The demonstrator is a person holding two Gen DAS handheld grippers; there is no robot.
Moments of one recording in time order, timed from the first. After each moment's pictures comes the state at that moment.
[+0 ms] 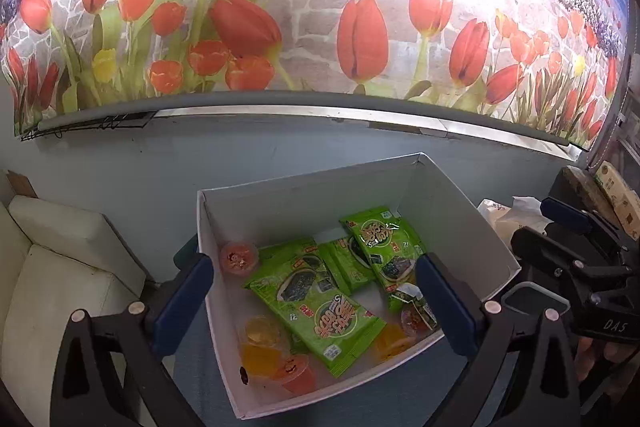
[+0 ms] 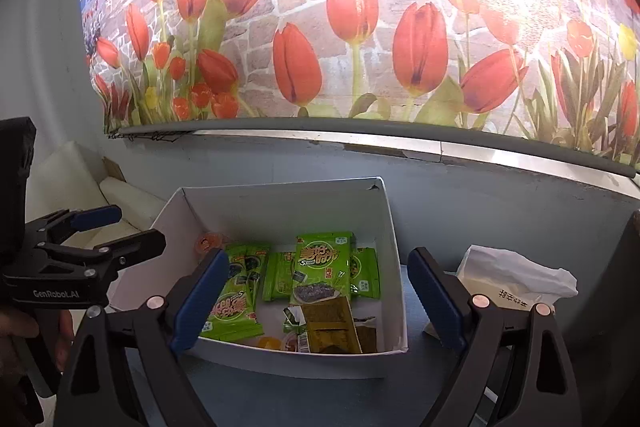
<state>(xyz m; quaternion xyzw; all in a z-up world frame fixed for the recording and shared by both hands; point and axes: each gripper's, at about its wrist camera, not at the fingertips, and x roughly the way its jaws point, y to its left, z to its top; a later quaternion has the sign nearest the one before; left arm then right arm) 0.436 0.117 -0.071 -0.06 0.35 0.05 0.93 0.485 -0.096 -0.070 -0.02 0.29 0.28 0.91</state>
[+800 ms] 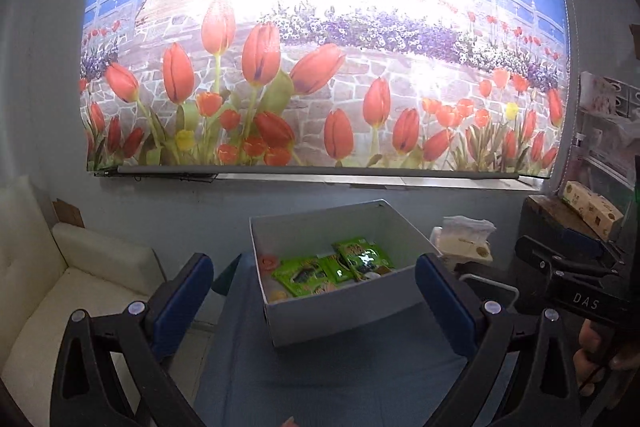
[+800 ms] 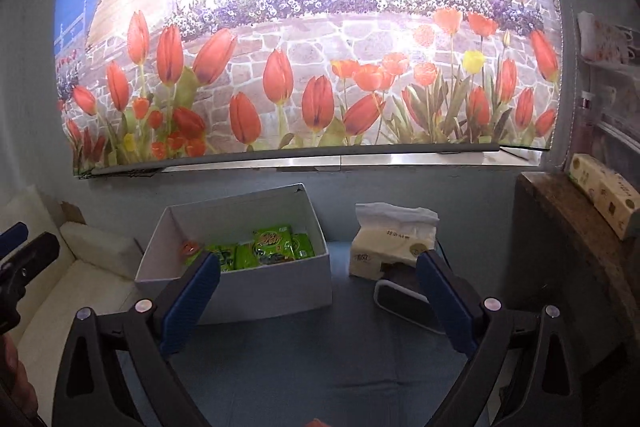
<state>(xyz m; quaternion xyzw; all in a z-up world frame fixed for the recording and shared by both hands) 0.218 0.065 0.000 -0.04 0.20 0.08 0.97 0.305 -0.170 -0.021 0.01 0.23 0.13 0.96</state>
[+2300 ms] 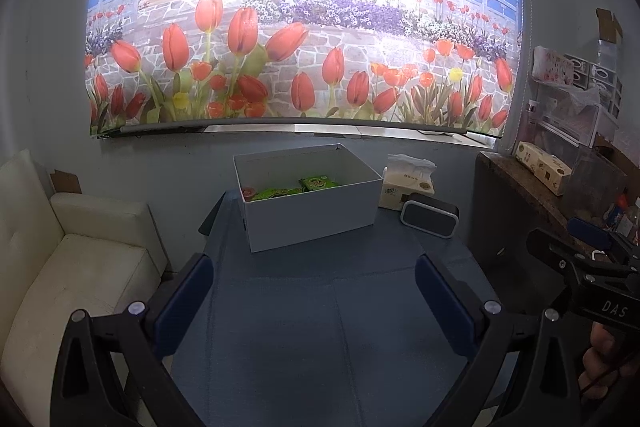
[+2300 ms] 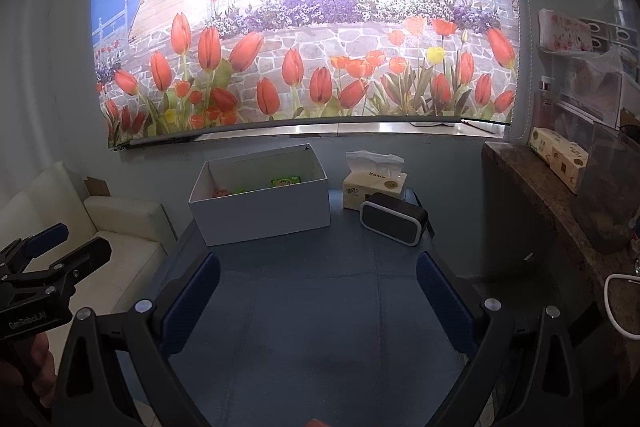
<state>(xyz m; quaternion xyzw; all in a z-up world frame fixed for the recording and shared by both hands) 0.079 0.021 -0.009 -0.04 0.25 0.03 0.97 0.128 -0.219 -0.015 0.01 0.25 0.14 0.96</state>
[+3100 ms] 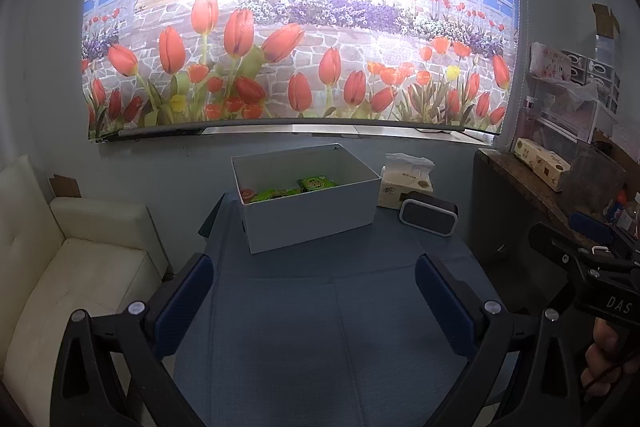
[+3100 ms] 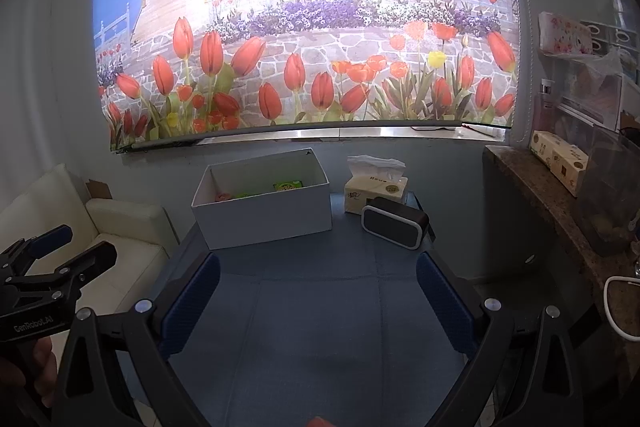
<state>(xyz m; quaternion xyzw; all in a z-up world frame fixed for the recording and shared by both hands) 0.079 0.017 -0.006 -0.03 0.26 0.03 0.97 0.125 -0.220 -0.010 0.01 0.25 0.14 0.96</state>
